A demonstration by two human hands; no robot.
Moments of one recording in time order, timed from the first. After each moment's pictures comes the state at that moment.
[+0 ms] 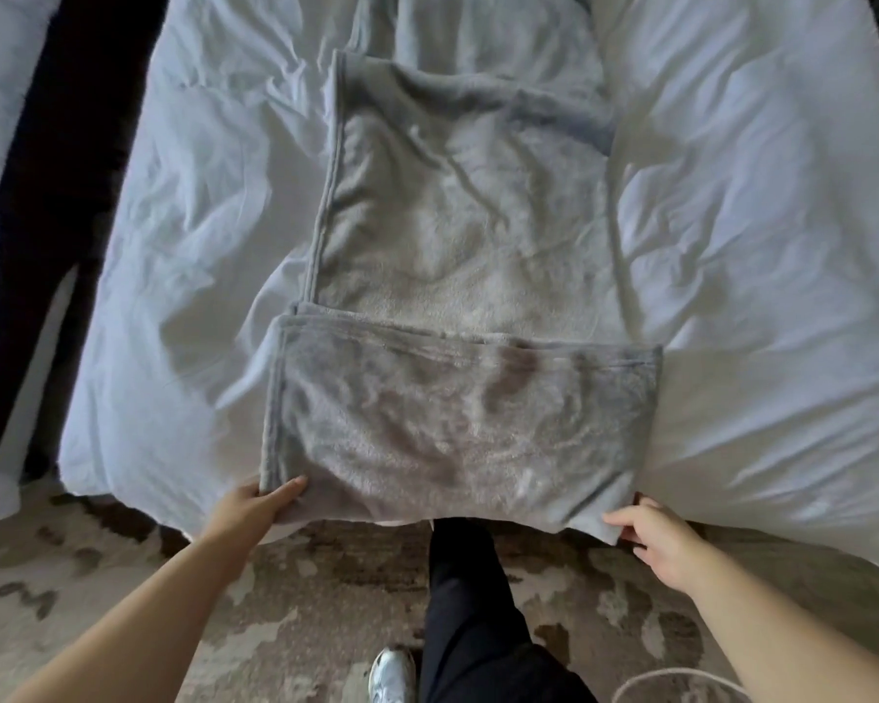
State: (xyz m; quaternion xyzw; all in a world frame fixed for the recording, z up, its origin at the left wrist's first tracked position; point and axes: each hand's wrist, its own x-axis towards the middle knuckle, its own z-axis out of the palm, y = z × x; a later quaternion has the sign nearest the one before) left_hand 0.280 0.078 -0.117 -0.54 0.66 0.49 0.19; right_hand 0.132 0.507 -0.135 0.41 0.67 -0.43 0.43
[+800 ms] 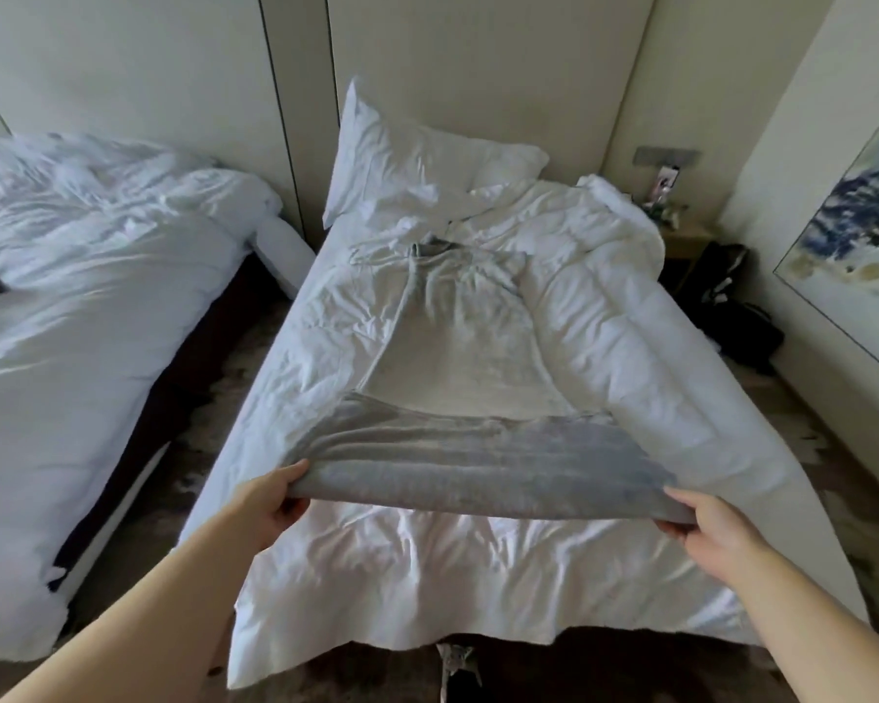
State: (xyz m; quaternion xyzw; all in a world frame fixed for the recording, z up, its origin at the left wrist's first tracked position) left_hand 0.342 0.074 0.110 -0.49 0.42 0.76 -0.04; right_hand 0.197 0.535 0.129 0.30 0.58 -0.74 0.15
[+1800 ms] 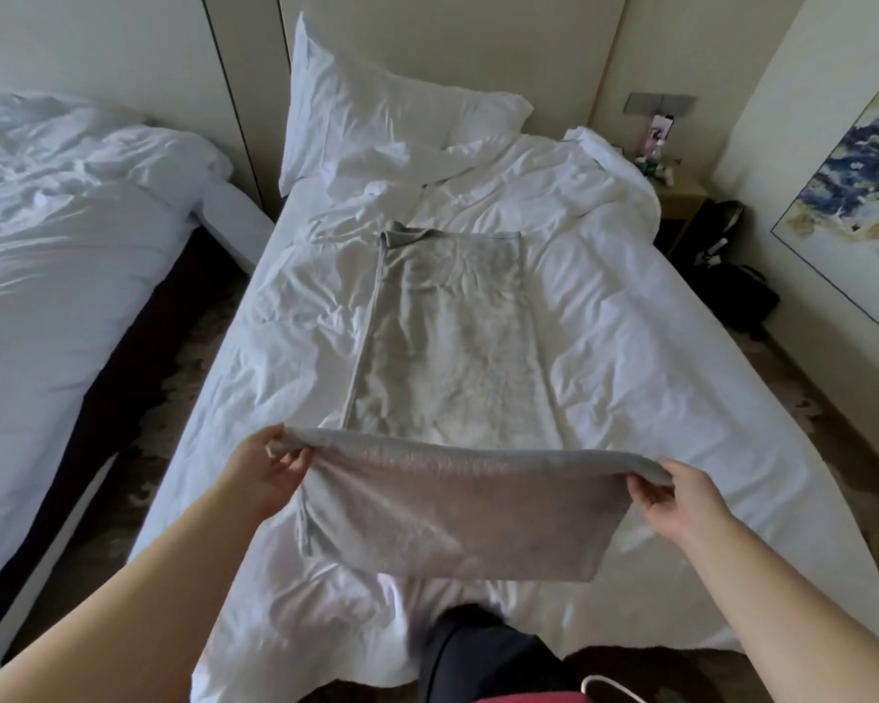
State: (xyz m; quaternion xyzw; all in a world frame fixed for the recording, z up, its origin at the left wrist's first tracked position) left_hand 0.195 0.043 0.083 -0.48 0.26 0.83 -0.05; right_hand 0.085 0.483 0.077 0.39 0.43 -0.81 0.10
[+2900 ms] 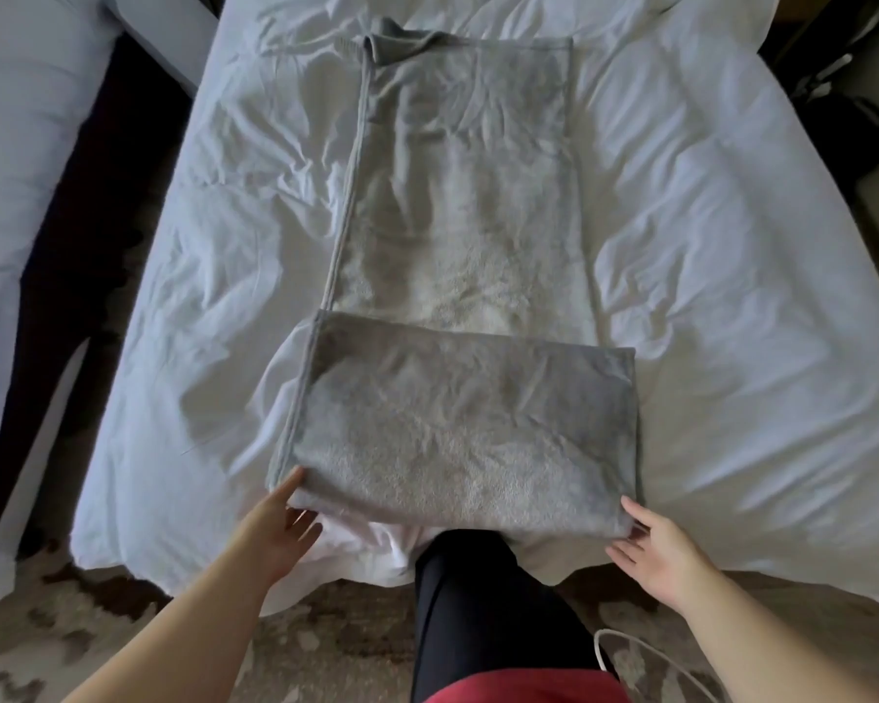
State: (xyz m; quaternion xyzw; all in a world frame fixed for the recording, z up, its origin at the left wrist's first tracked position) left_hand 0.220 0.071 -0.103 -0.62 0.31 0.72 0.08; right_hand 0.108 0.492 -0.110 0.51 0.52 -0.62 0.31
